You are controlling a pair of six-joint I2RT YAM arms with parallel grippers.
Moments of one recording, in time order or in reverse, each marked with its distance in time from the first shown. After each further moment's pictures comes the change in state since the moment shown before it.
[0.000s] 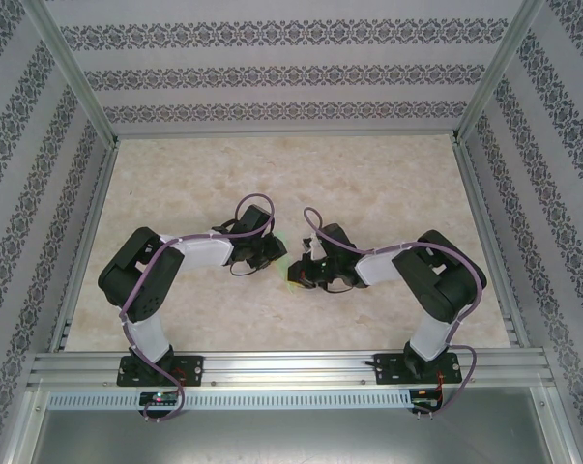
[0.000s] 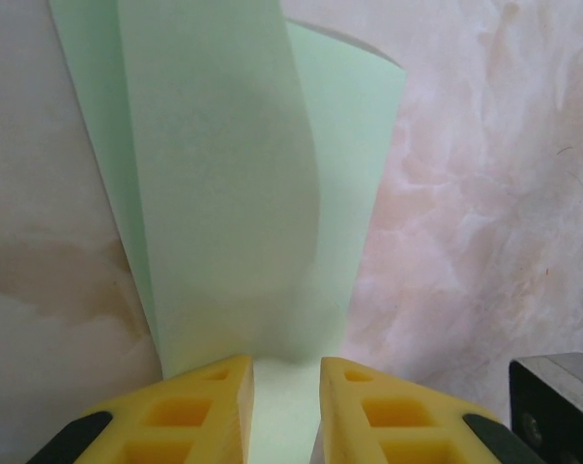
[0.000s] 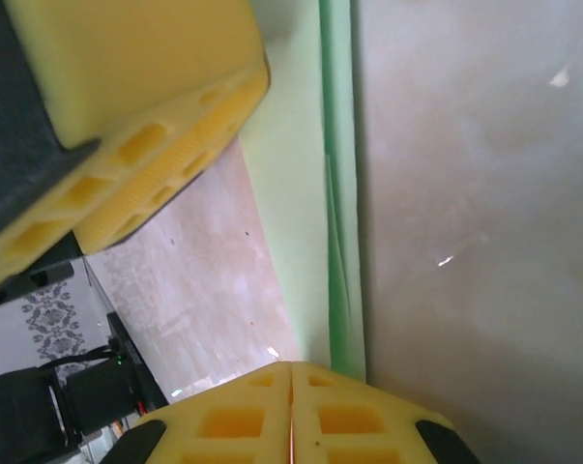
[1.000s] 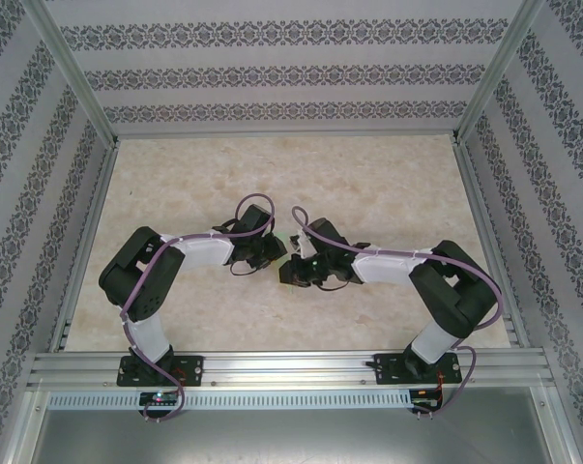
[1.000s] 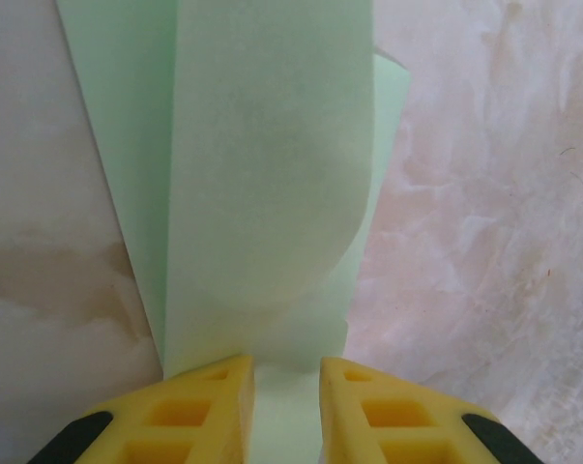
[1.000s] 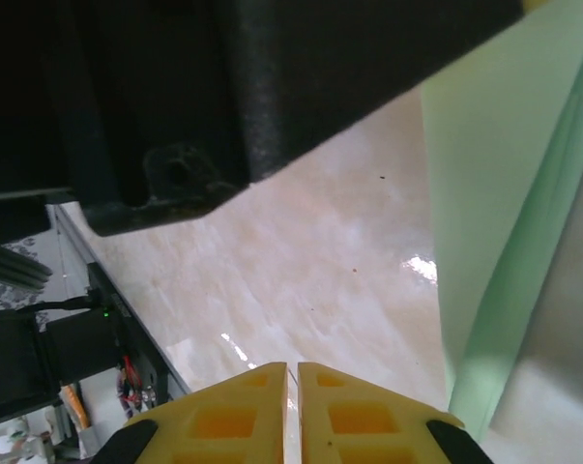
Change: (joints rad) left arm 0.000 0.005 0.006 -0.004 0.004 0.000; right arm 0.089 -0.108 0.121 -0.272 0.069 -0.140
